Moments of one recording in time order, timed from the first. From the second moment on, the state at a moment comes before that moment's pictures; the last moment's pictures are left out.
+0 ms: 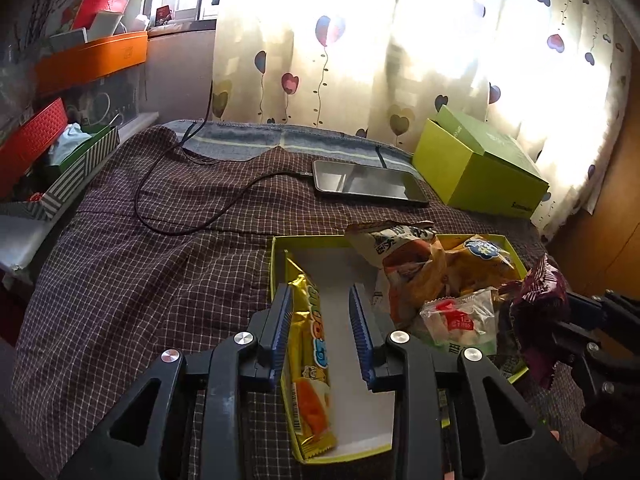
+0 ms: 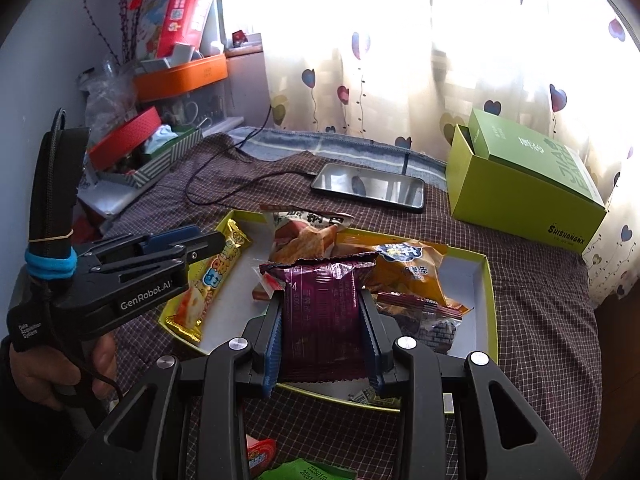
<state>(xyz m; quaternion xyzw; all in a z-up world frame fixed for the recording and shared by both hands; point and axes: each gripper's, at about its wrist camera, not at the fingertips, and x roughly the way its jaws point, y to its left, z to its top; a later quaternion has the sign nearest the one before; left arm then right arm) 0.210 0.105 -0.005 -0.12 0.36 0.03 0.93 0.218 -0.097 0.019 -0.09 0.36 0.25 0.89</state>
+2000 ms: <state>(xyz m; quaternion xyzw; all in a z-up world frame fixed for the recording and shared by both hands) 0.079 0.105 -0.003 -0.13 0.36 0.04 0.92 0.133 -0.153 0.012 -0.04 0.38 0.25 0.89</state>
